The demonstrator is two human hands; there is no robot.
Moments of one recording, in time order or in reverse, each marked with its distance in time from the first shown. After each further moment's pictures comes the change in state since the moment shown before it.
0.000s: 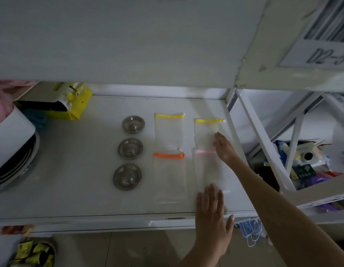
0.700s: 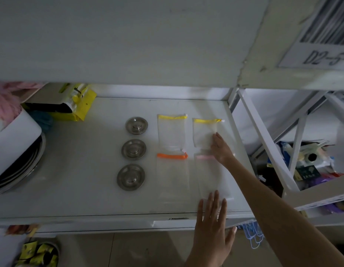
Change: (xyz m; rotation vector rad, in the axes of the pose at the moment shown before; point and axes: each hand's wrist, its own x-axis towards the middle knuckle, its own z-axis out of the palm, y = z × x) left_hand -0.022 -0.016 0.011 0.036 0.059 0.113; right_hand 0.006 0.002 0.020 -0.023 -0.007 -0.063
